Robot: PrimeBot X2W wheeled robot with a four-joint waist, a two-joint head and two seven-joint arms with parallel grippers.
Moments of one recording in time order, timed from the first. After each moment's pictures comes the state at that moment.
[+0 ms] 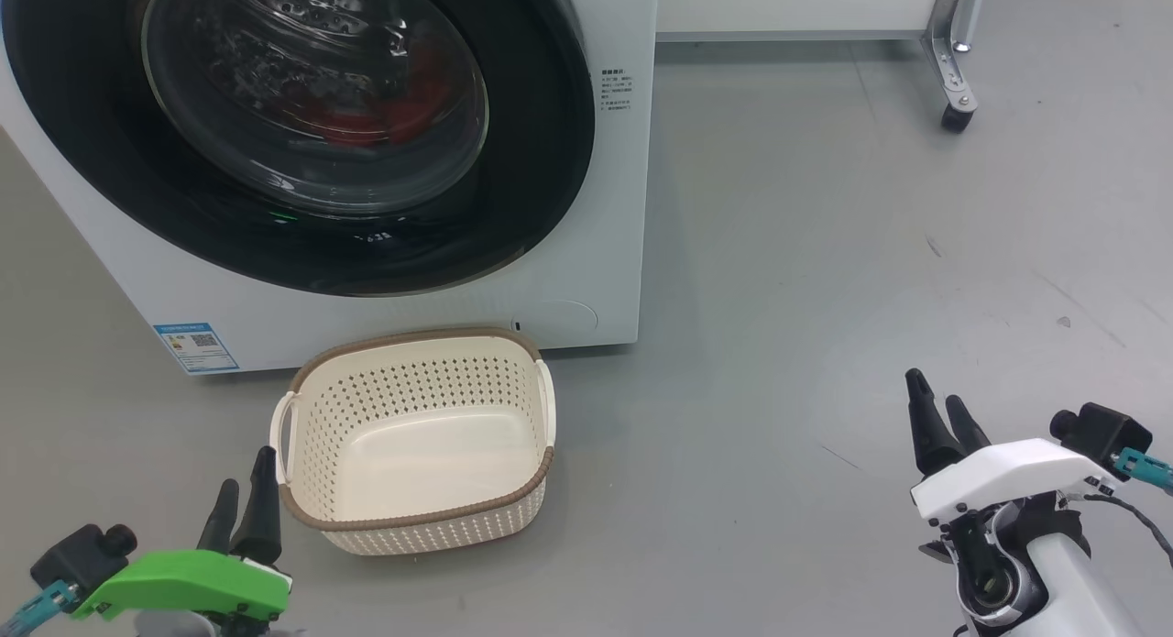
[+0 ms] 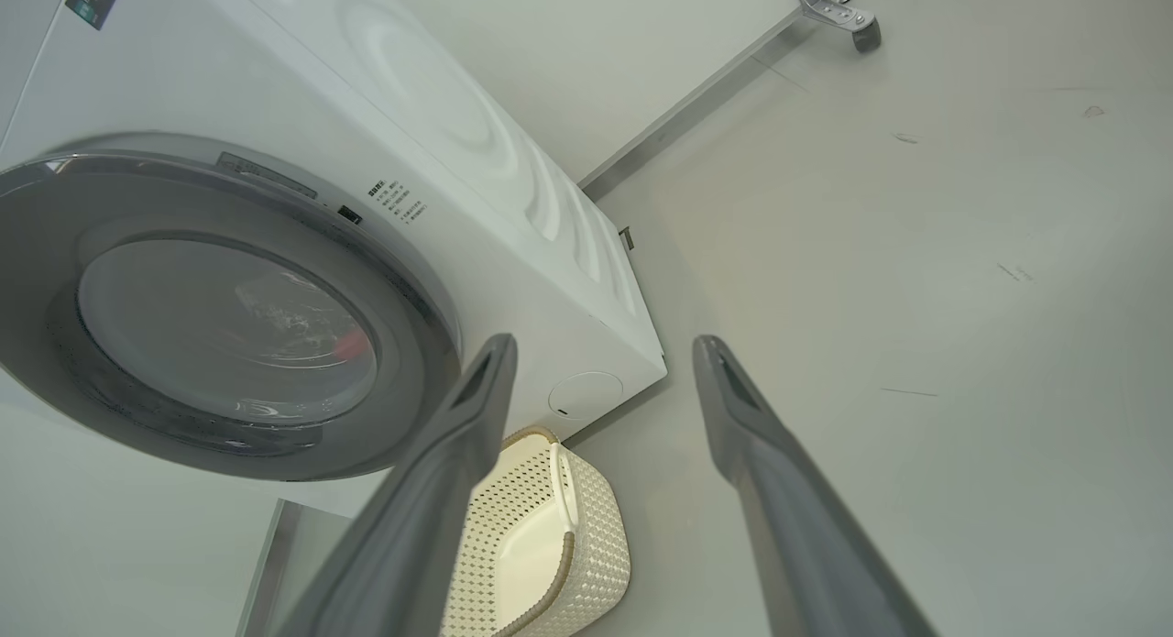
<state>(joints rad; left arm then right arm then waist) -0.07 0.11 -0.11 0.37 -1.11 -0.12 -0.08 -0.16 -0.14 0.19 0.42 1.02 0.11 -0.07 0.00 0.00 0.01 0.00</state>
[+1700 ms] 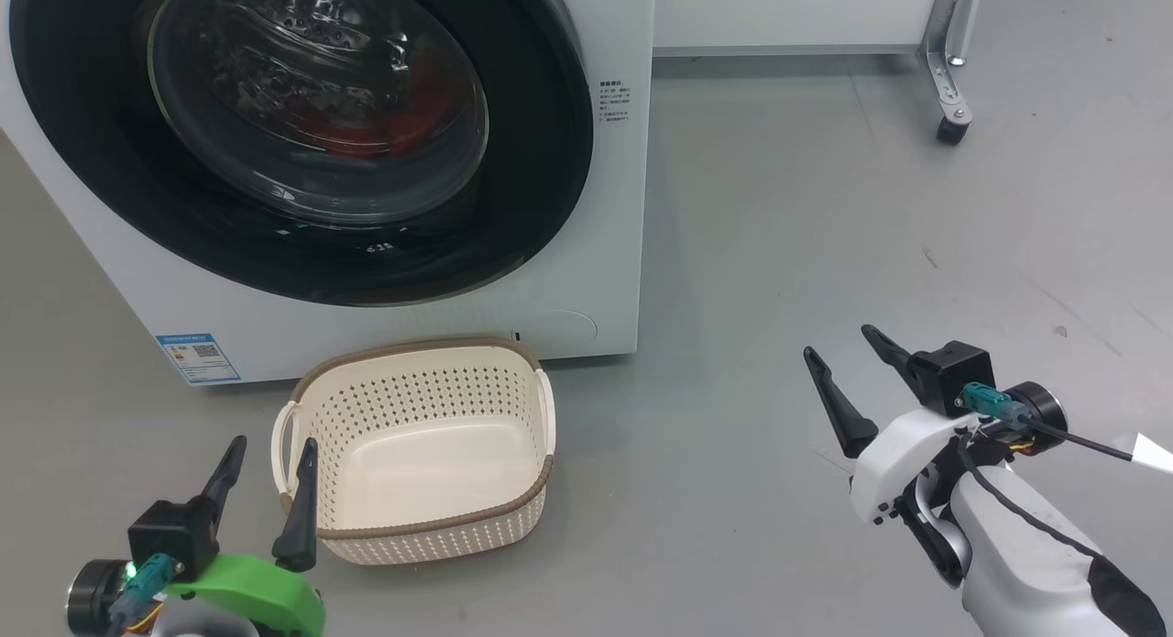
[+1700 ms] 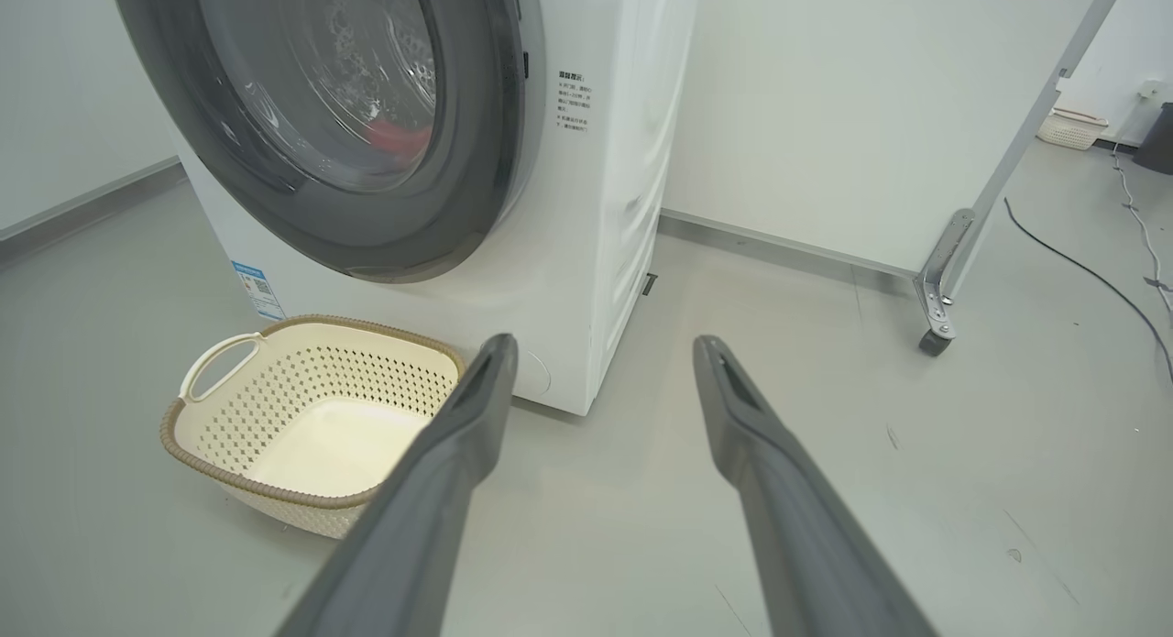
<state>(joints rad) -0.09 0.13 -0.13 0.39 -0.33 -0.08 -0.25 -0.39 -0.22 0.52 0.68 0.42 0.07 -0.24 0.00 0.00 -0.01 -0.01</state>
